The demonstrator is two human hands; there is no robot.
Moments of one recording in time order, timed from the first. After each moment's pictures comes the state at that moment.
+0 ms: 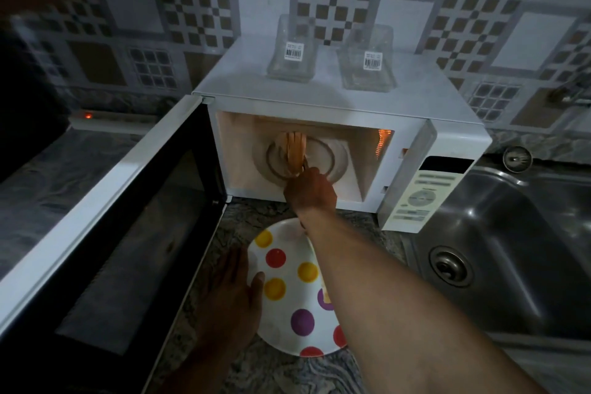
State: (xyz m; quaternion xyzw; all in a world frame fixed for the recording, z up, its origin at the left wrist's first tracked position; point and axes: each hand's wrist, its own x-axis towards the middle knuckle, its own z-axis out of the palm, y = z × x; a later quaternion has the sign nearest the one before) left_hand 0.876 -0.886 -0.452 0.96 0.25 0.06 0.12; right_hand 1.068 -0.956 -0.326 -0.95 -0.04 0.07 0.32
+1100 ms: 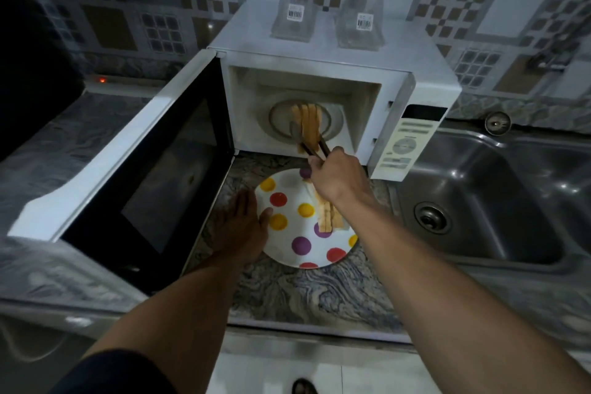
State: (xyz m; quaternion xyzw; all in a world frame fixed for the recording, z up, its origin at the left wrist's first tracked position) left_hand 0.874 -0.894 -0.433 0.96 0.25 -0.01 0.15; right_hand 0.970 -1.045 -0.290 -0.96 -0.11 0.04 0.26
